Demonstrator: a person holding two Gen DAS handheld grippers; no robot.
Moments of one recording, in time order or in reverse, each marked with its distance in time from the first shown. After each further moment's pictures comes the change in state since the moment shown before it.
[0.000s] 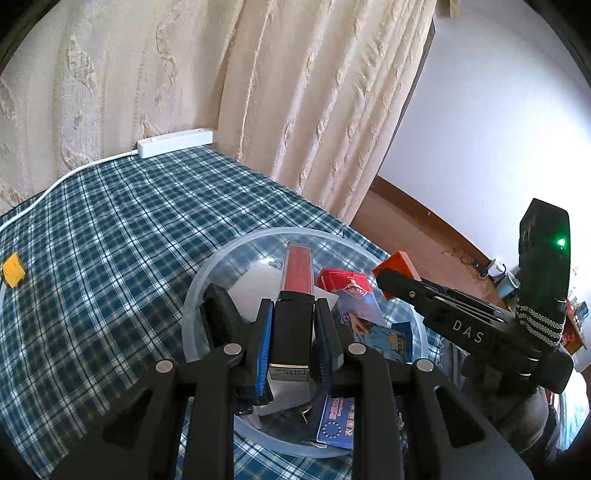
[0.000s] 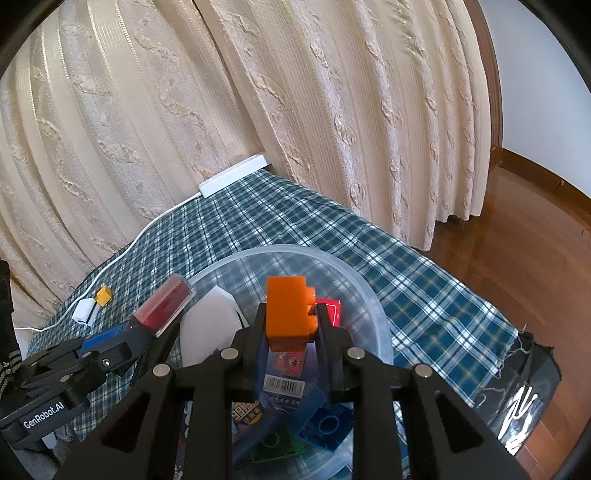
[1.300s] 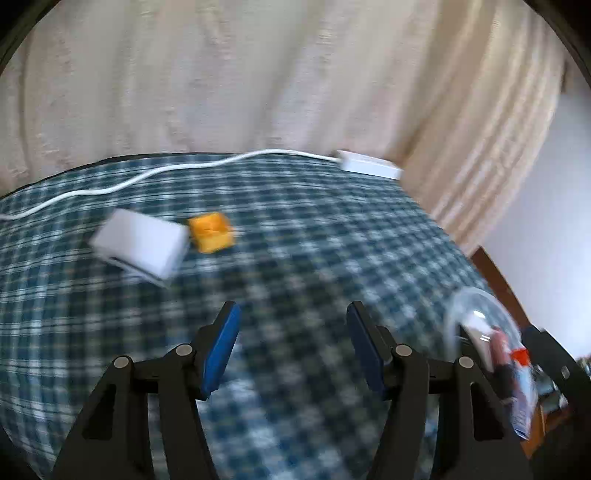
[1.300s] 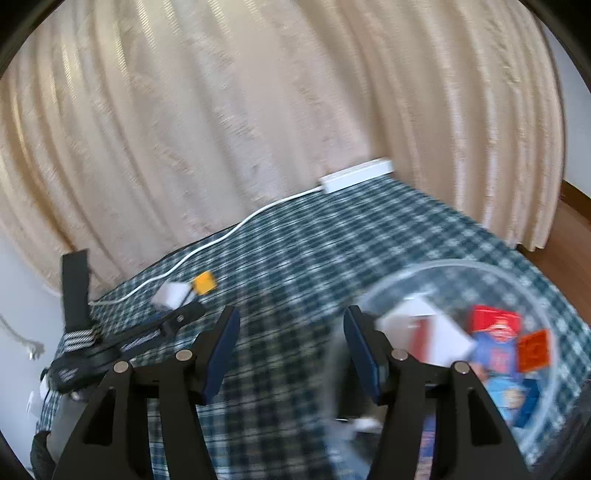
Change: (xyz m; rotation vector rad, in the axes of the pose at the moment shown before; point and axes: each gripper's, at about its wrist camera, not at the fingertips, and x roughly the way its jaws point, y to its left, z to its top) left arm -0.076 0.200 -0.016 -0.355 -0.089 0.357; right arm 0.013 0.164 -0.012 -0.159 0.004 0.224
